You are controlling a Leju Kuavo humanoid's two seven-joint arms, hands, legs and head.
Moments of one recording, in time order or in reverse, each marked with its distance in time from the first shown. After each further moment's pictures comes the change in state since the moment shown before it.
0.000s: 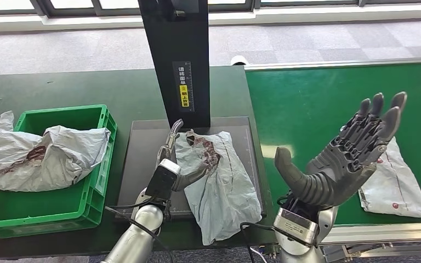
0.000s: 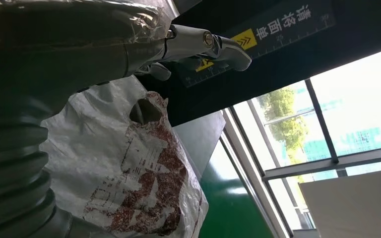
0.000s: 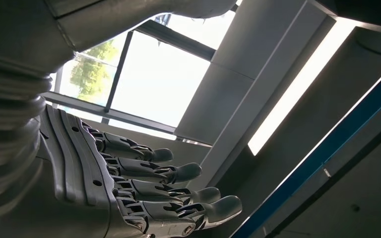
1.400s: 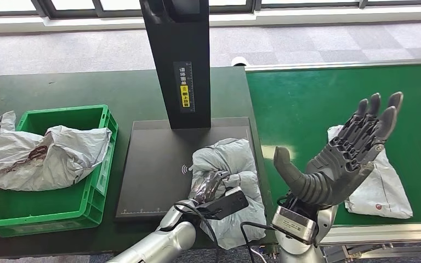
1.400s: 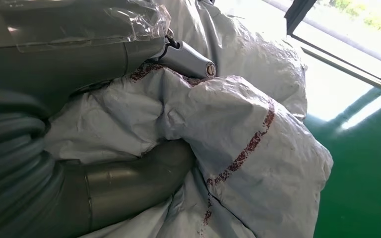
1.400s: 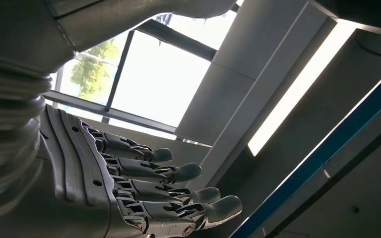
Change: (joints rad) left arm -0.196 -0.010 -0.591 0.447 -0.022 0.129 0.416; right arm 0.001 0.000 -0.007 0.010 0.007 0.000 0.000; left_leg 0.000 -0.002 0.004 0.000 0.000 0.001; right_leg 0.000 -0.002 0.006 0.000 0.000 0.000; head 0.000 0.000
